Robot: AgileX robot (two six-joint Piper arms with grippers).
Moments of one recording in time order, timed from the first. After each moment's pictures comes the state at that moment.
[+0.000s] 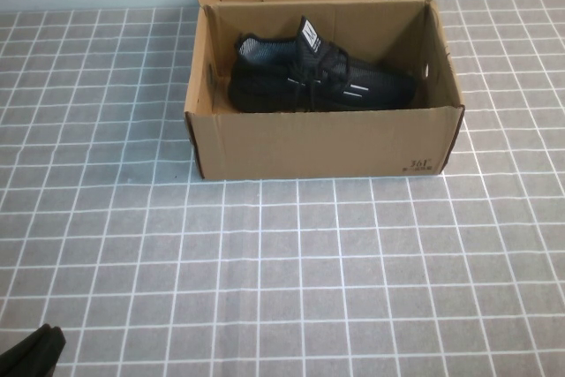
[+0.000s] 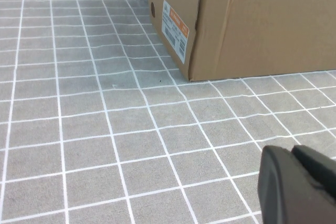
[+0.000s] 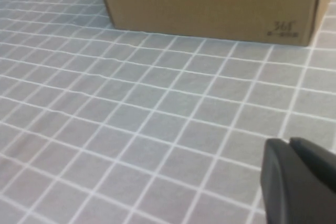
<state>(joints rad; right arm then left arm) 0.50 0.05 -0.07 0.26 0.39 0.02 -0.32 0.09 0.03 -0.21 0.18 0.18</state>
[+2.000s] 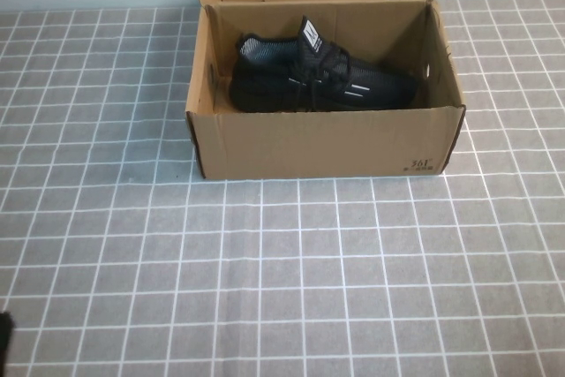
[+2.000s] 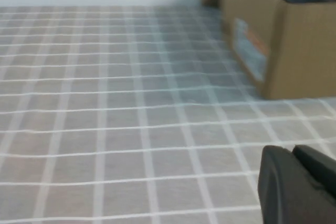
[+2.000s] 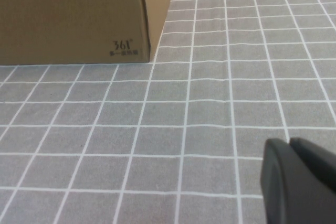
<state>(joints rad) 0.13 -0.01 0.02 0.17 0.33 0.02 -0.15 0.08 0.03 -0.11 0.15 0.13</state>
